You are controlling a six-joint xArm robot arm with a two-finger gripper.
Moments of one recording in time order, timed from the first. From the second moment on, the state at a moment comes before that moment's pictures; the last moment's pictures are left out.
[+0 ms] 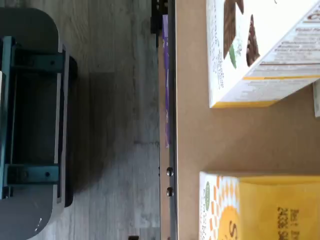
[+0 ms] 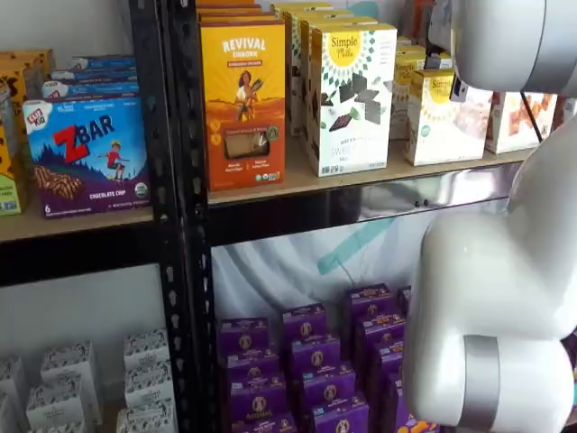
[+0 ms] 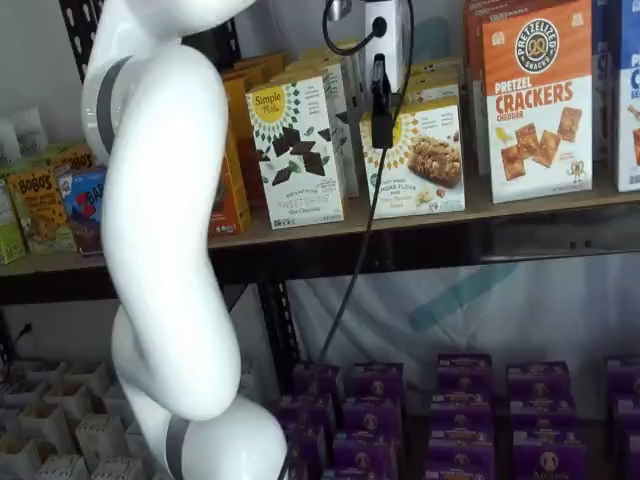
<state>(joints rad) -0.44 -0.14 -1.60 0.15 1.77 -1.97</state>
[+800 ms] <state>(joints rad) -0.44 -0.15 -1.61 0.16 1.77 -1.97</state>
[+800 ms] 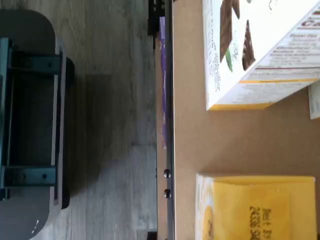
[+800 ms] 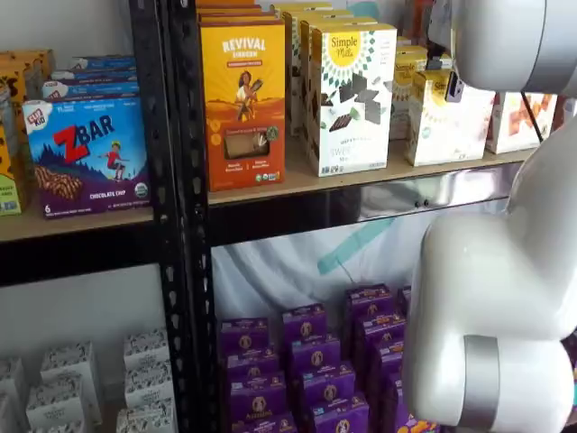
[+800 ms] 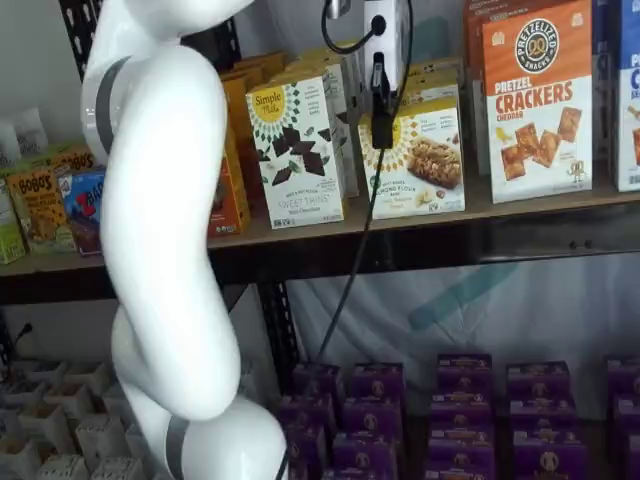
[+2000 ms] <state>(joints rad) -0.44 -0.14 -1.61 0.16 1.77 -1.98</state>
